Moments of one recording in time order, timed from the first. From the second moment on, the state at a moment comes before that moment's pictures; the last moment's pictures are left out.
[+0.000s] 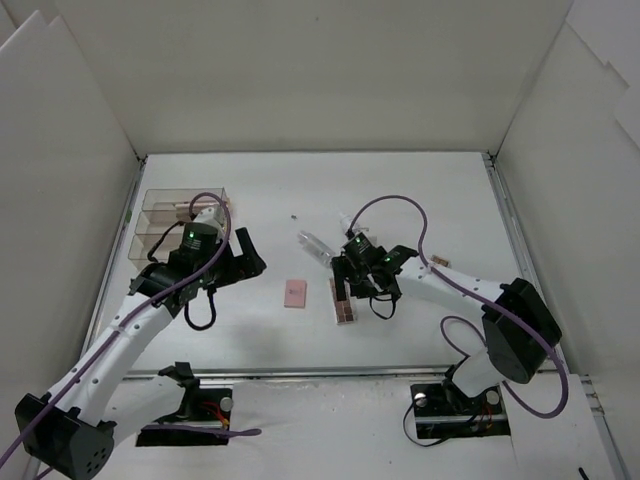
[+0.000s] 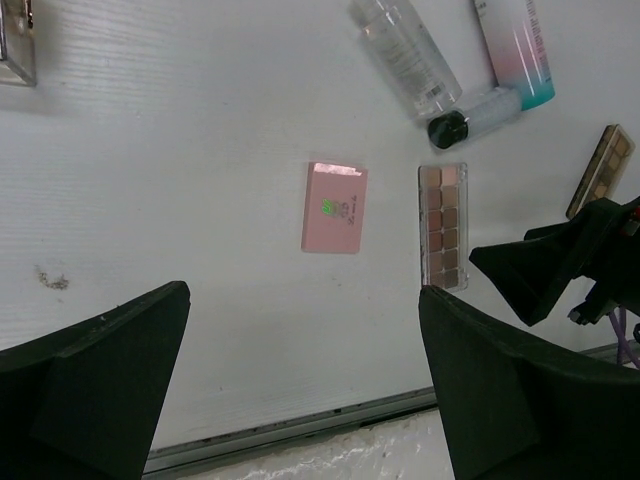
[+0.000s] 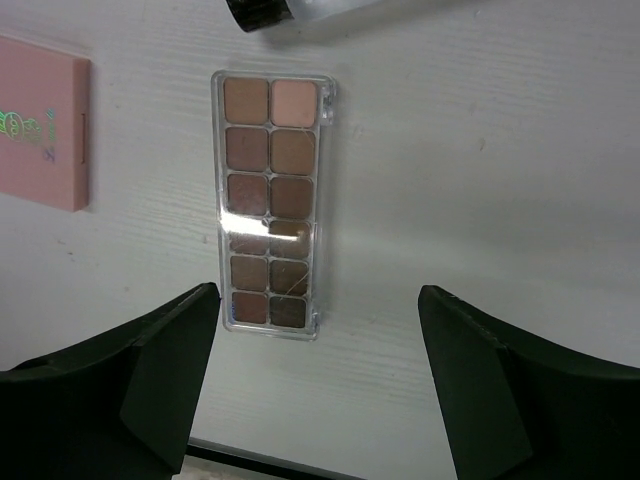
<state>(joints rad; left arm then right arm) -0.41 0.98 0.94 -0.68 0.01 -0.64 0.73 1.49 0.94 -0.54 0.13 0.55</state>
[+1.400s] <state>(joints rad) -0.52 1.14 0.87 -0.32 0.37 -0.69 0.90 1.24 0.96 -0.51 0.16 0.49</state>
